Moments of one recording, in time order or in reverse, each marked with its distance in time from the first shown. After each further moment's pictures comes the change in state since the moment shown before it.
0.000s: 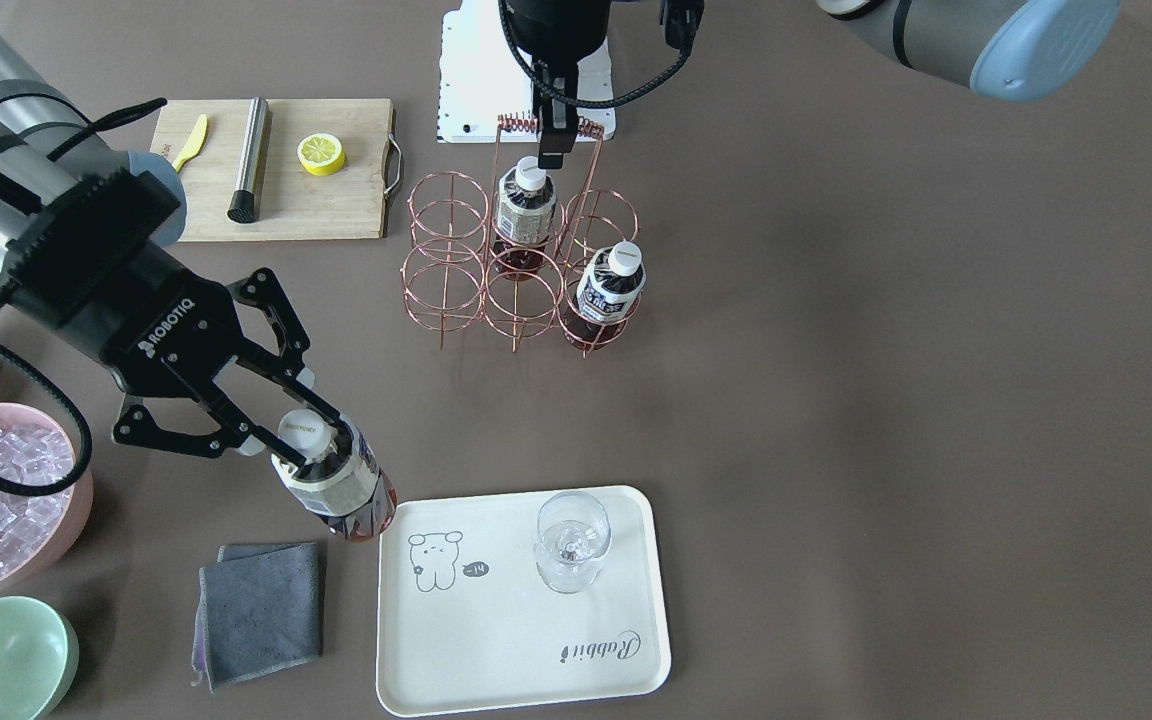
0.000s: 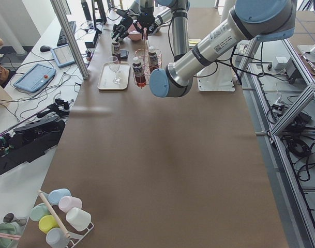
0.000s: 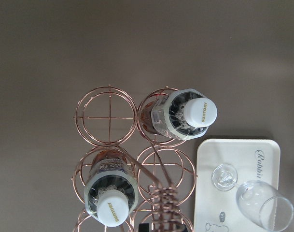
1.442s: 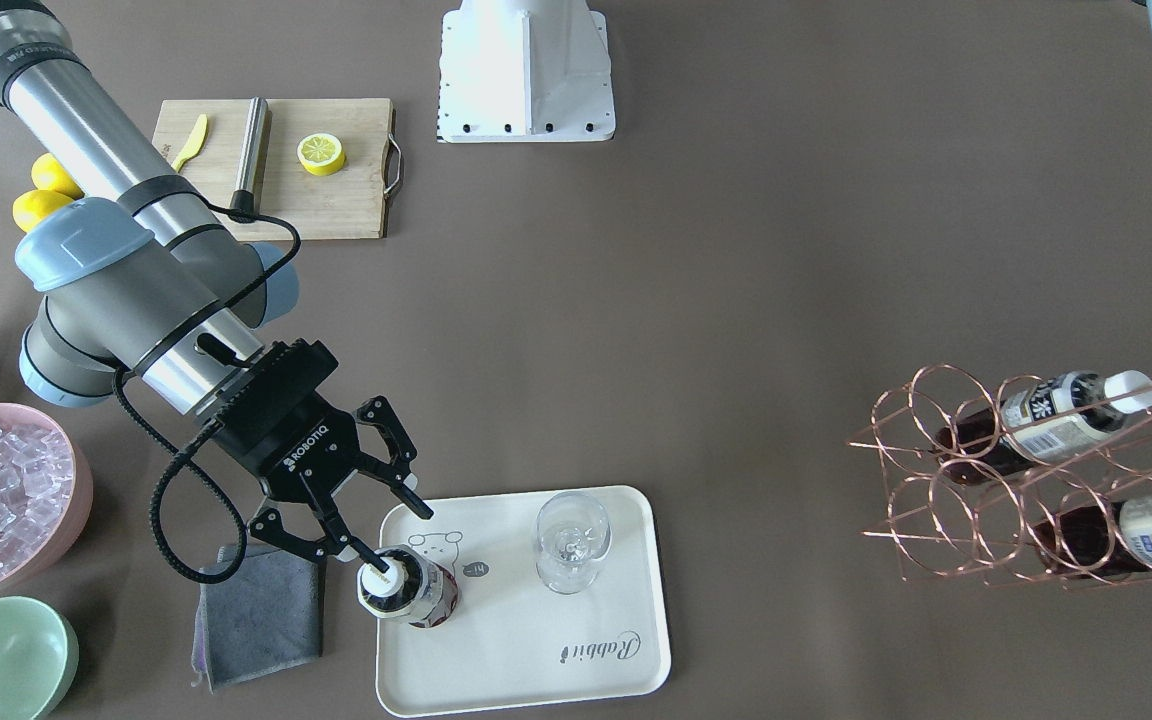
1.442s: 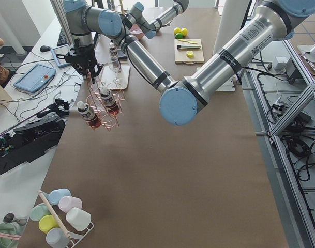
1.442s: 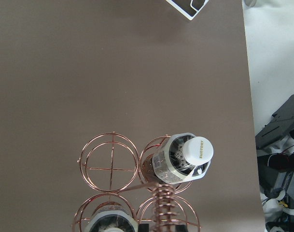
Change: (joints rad) left arm -0.510 0.238 0.401 -0.180 -0.119 0.743; right arm -0.012 0.030 -0.082 0.054 -0.011 0.015
